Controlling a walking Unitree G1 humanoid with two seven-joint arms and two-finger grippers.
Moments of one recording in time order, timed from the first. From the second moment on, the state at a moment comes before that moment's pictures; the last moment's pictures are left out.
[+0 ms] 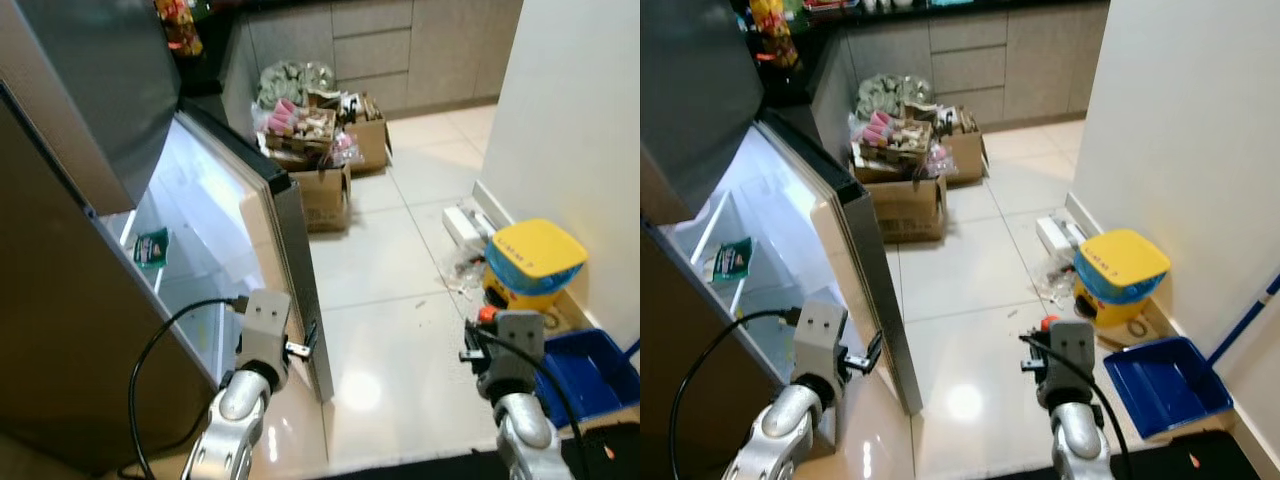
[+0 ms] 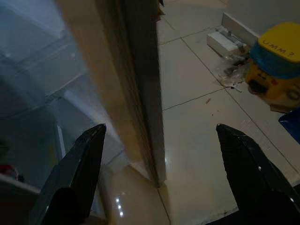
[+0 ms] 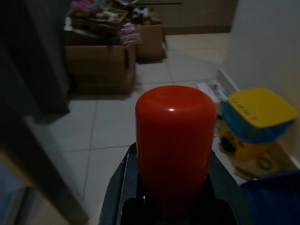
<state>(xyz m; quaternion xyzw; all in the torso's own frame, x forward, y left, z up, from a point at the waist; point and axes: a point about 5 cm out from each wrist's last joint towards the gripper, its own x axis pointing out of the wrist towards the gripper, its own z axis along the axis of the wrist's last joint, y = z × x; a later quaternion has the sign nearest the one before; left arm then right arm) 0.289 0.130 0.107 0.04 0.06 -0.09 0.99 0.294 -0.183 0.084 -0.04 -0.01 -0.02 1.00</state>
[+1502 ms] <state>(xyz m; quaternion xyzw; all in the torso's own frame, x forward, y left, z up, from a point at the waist) 0.289 0.131 0.105 0.04 0.06 -0.09 0.99 0.296 -0.188 0.085 -0.07 -0.01 -0.04 1.00</state>
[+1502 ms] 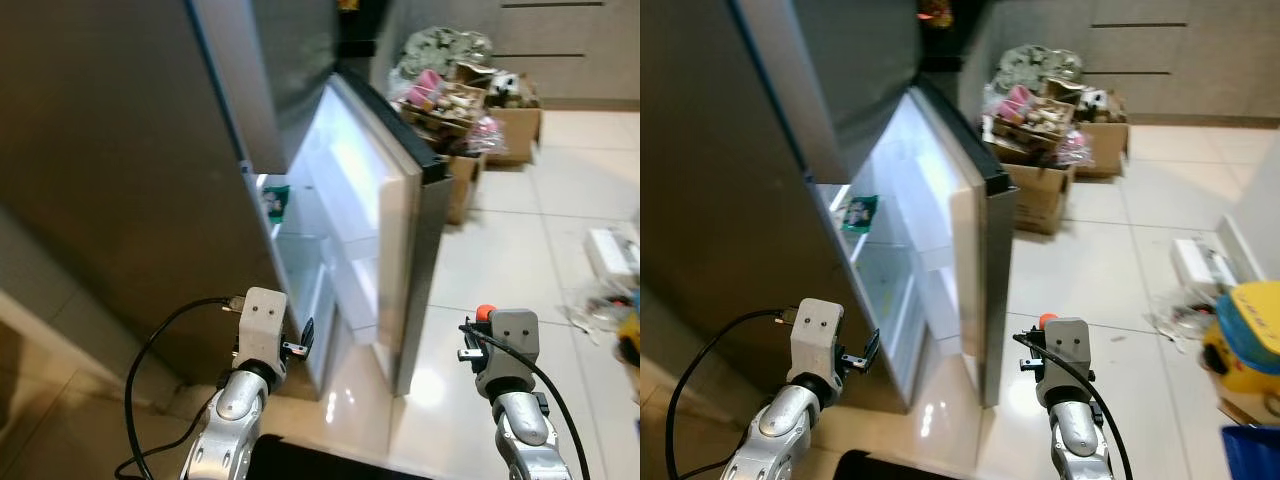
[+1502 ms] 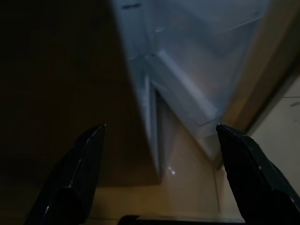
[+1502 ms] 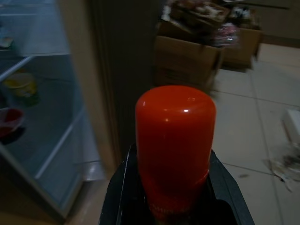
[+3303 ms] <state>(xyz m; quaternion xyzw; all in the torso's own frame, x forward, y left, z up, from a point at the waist) 0.300 0.142 0.096 0.04 0.11 -0.04 0.99 0.297 -0.181 0.083 -0.06 -0.01 -0.03 1.00</state>
